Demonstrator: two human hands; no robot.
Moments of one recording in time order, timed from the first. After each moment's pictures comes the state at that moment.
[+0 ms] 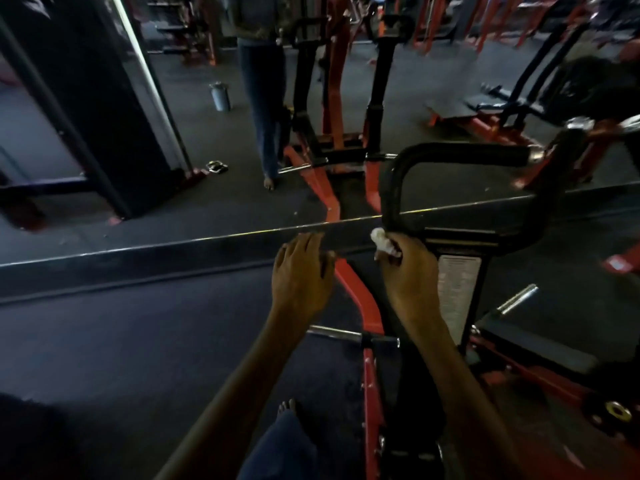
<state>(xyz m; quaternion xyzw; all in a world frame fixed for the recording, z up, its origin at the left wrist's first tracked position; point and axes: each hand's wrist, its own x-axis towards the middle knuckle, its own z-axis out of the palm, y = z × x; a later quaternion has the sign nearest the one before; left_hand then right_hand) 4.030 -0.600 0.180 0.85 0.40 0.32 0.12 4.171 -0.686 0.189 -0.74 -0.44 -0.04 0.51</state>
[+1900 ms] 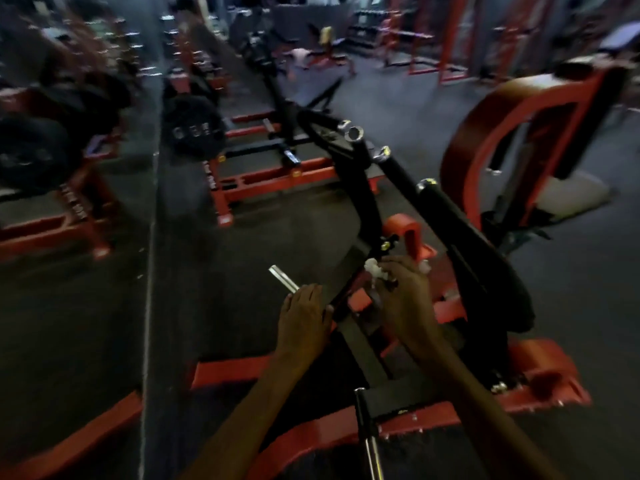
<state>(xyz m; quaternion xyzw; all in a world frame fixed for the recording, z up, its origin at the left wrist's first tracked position) 4.480 -0.260 0.136 0.86 -0.43 0.03 0.26 4.362 -0.380 0.203 -0.82 0.27 -0.39 0.32</state>
